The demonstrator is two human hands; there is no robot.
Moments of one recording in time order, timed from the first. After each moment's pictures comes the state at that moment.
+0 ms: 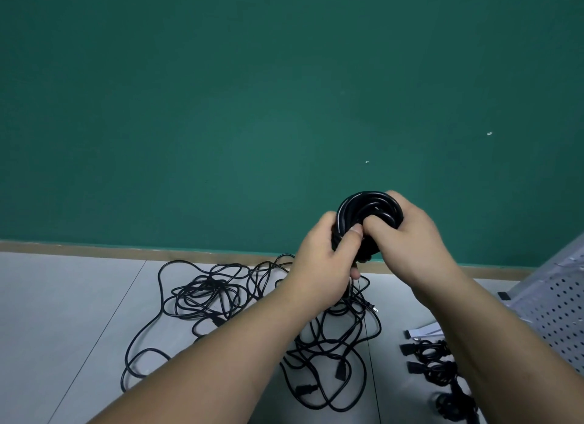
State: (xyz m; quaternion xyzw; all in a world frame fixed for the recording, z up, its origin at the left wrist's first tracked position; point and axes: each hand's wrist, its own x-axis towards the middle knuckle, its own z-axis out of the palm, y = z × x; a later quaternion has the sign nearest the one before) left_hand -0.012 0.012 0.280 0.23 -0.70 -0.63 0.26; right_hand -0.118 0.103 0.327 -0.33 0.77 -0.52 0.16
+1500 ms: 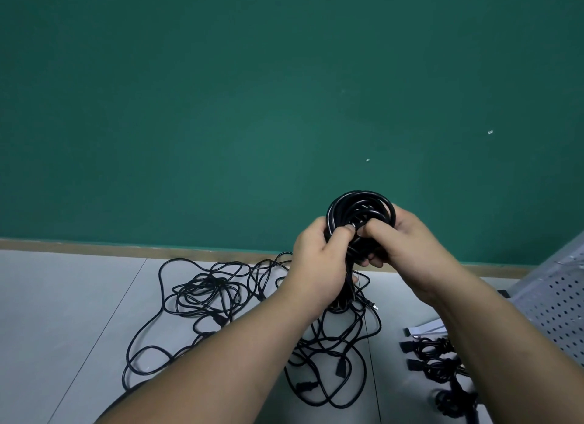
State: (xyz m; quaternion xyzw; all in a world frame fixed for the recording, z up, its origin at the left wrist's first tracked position) left_hand -0.008 0.022 0.294 0.27 -0.60 -0.71 0.28; right_hand -0.128 0.102 0.314 -0.37 0.64 -0.59 0.33
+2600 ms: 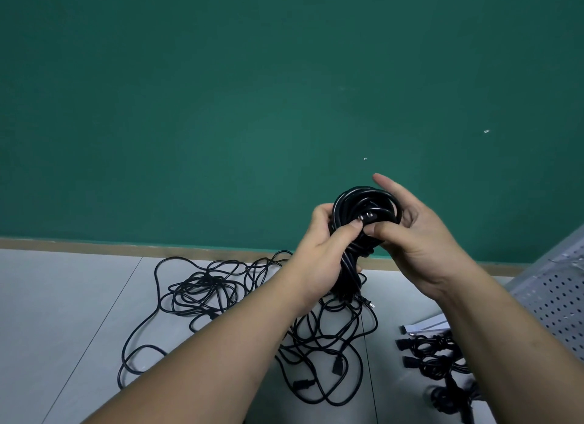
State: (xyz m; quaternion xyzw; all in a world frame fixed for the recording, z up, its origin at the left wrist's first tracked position) left_hand -0.003 0.014 0.296 0.21 -0.60 -0.74 0.23; right_hand -0.148 0.106 0.303 -0.31 0.56 -0.70 0.33
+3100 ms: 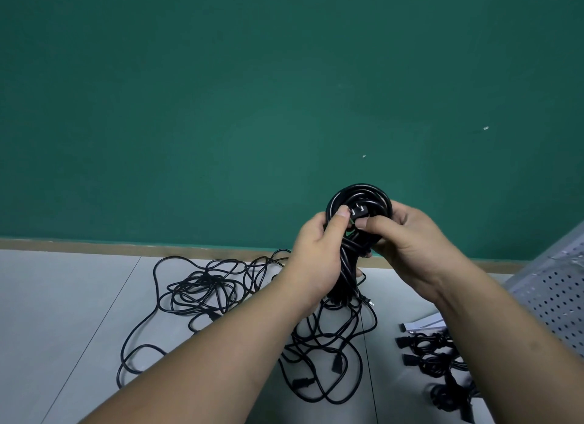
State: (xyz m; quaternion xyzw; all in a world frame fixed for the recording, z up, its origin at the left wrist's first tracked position) left_hand -0.011 0.019 0.294 0.26 -0.57 -0.74 0.25; right_hand -0.143 0.104 0.298 -0.31 0.56 -0.67 0.38
